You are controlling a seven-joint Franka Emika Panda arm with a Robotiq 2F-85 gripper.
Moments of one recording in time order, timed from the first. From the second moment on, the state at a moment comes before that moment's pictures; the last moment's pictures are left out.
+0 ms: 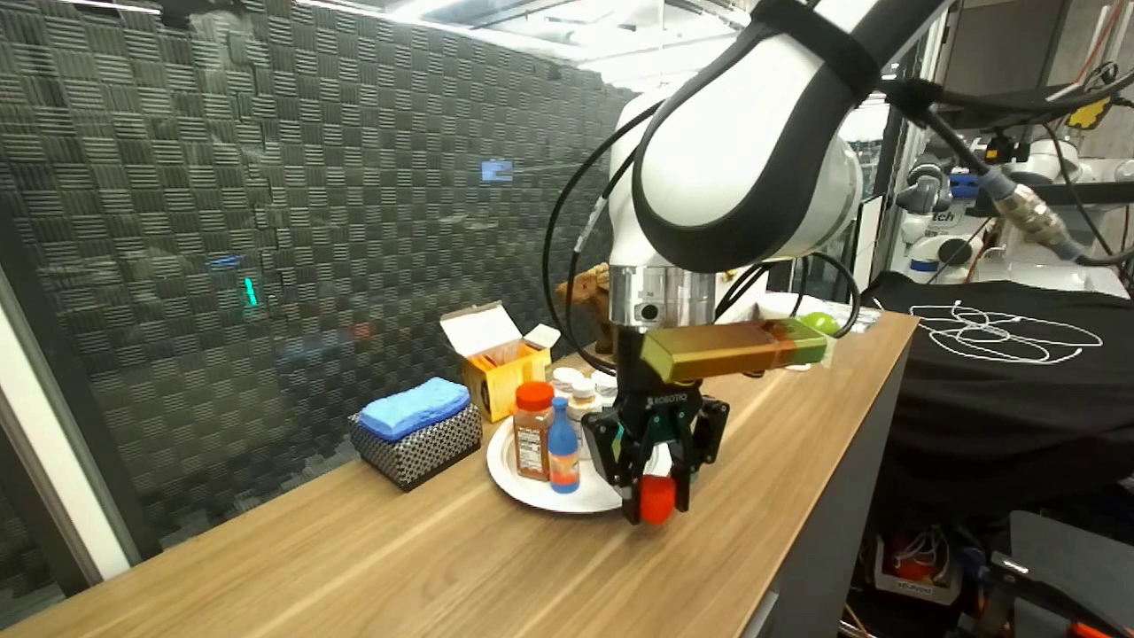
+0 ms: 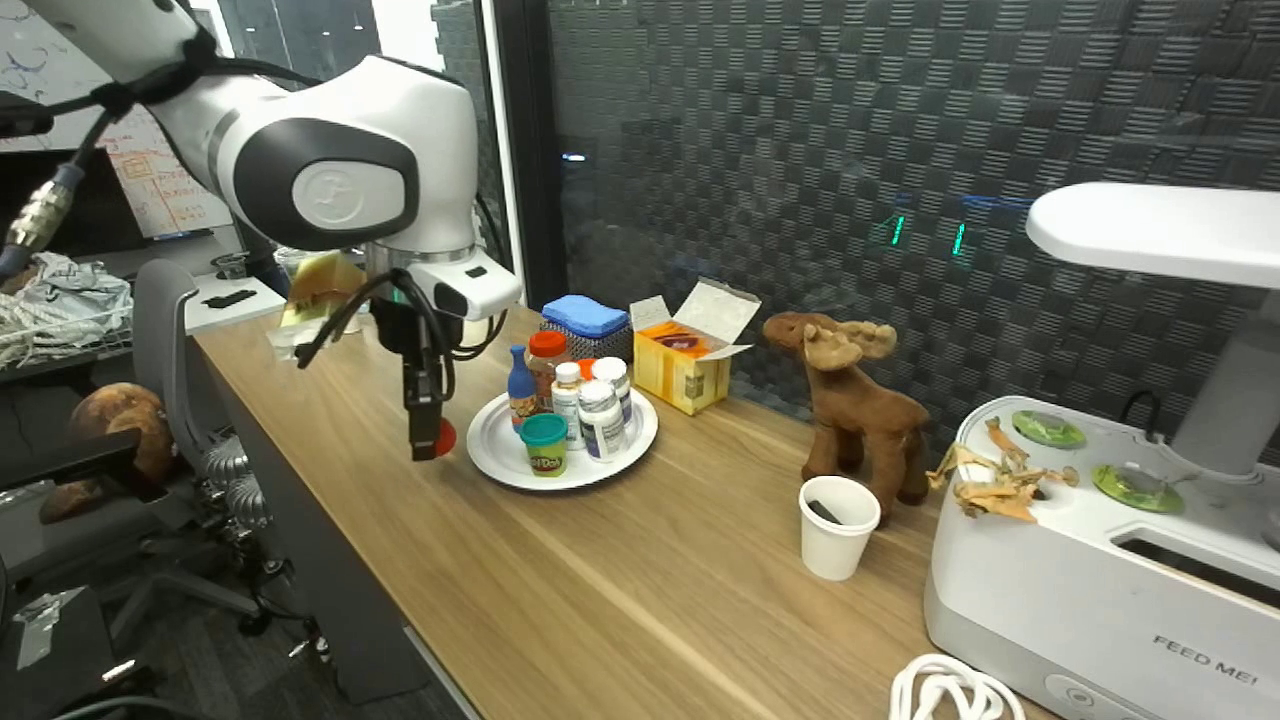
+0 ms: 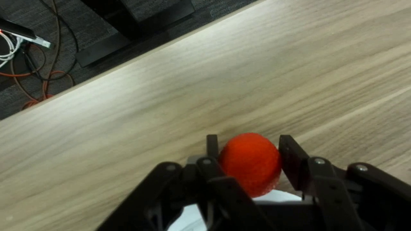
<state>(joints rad) 0.14 0.19 0.07 -2.34 0.22 2.44 0.45</state>
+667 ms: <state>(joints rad) 0.14 0.21 0.06 -2.34 0.13 2.63 0.46</state>
